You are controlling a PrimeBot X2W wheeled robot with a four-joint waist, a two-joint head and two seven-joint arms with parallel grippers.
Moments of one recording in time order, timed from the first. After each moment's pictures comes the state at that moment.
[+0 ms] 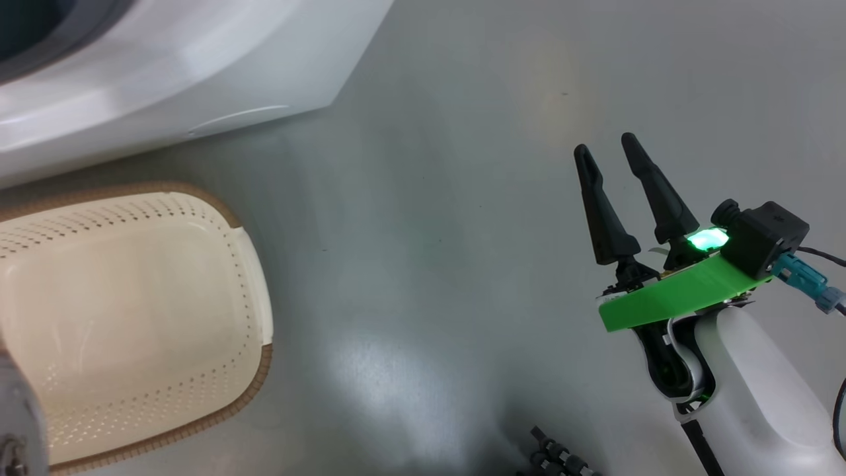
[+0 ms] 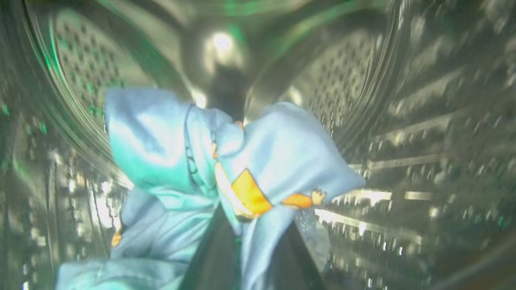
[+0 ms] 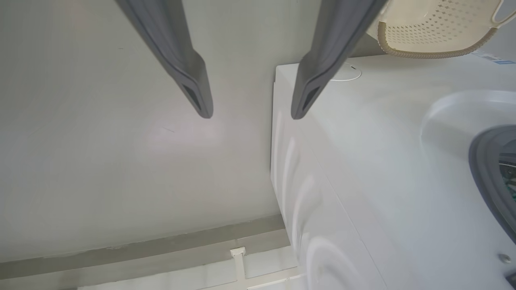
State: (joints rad) left arm -1.35 0.29 0.01 0.84 -0.33 -0.05 -0.26; right arm -0.45 -0.15 0.28 0.21 0.55 0.13 -0.25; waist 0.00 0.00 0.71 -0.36
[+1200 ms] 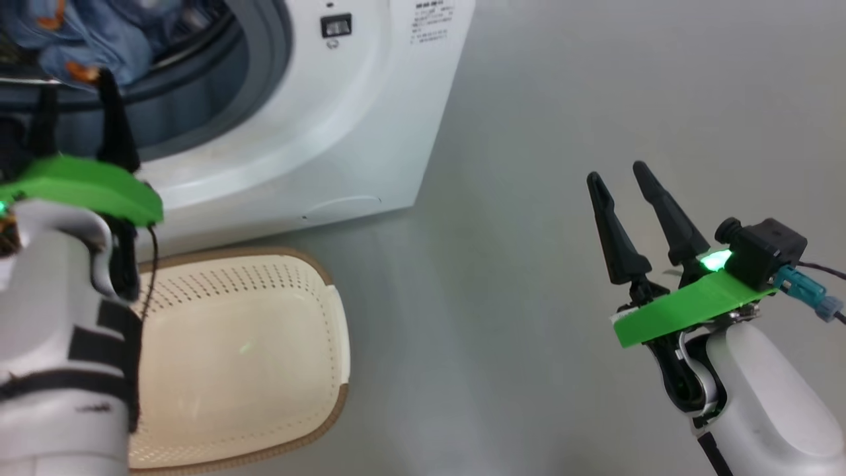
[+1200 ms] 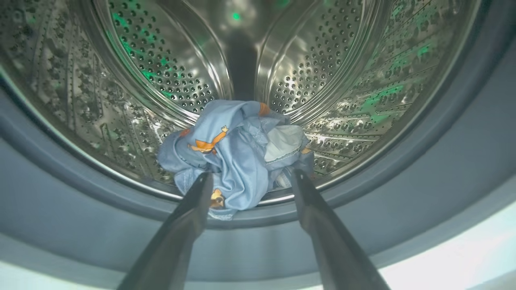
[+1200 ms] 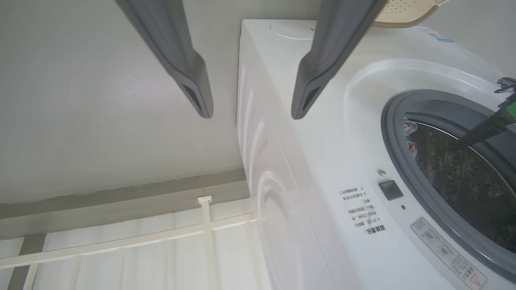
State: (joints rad) left arm -0.97 0.18 0.02 0.97 -0.33 -0.11 -0.26; right arm -0.43 -0.19 0.30 0.27 0.56 0.13 -0.25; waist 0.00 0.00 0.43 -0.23
